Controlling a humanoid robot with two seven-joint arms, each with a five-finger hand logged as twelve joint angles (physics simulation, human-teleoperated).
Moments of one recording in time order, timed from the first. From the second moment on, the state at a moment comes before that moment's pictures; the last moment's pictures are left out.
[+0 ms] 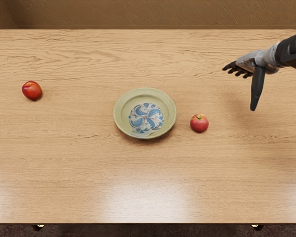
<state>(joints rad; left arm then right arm) -0.01 0.00 0.06 -0.17 -0.10 -0.09 0.18 1.32 -0.64 0.28 1.02 -0.73 0.61 -0.61</state>
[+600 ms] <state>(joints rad) -0.01 0.00 0.06 -0.17 -0.10 -0.09 0.18 1.37 -0.63 0.29 1.30 -0.57 0.61 -0.61</state>
